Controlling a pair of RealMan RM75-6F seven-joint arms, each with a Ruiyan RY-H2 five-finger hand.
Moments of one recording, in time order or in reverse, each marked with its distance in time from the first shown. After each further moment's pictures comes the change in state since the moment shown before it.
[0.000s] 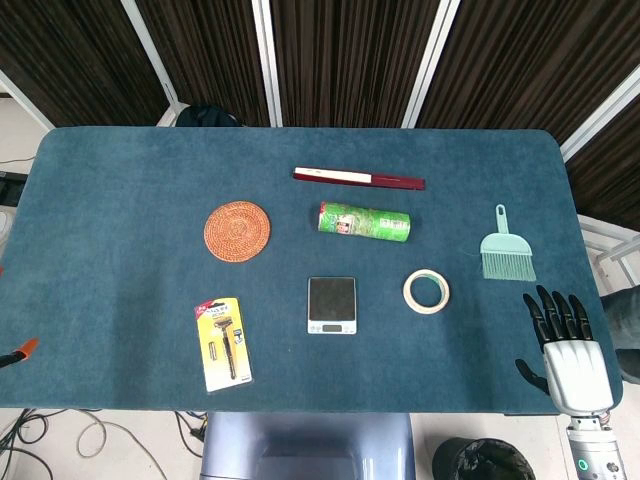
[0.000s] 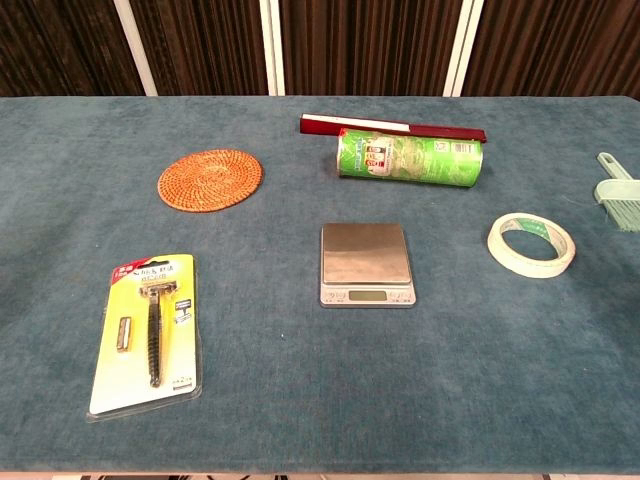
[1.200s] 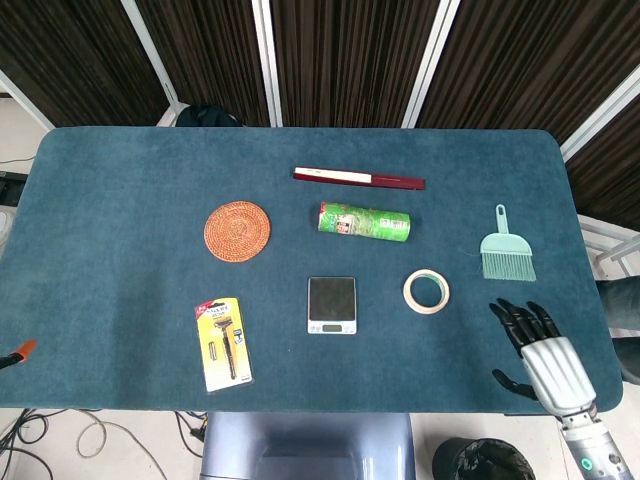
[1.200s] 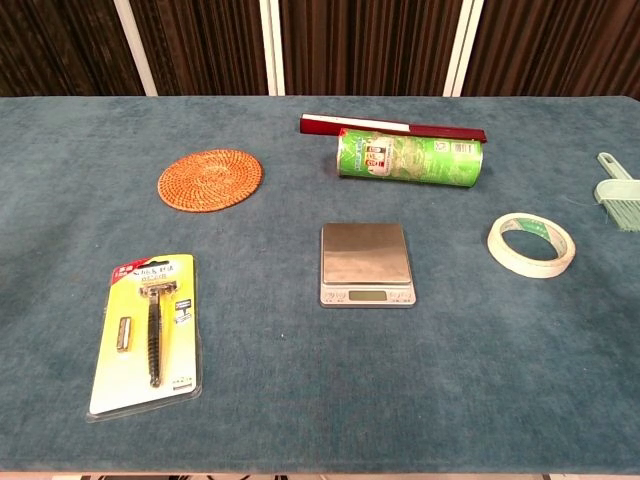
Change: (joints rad) left arm 0.010 -0.001 0.003 -0.013 0.012 0.025 0.014; right arm 0.105 0.145 -0.063 -0.026 -0.118 -0.147 0.257
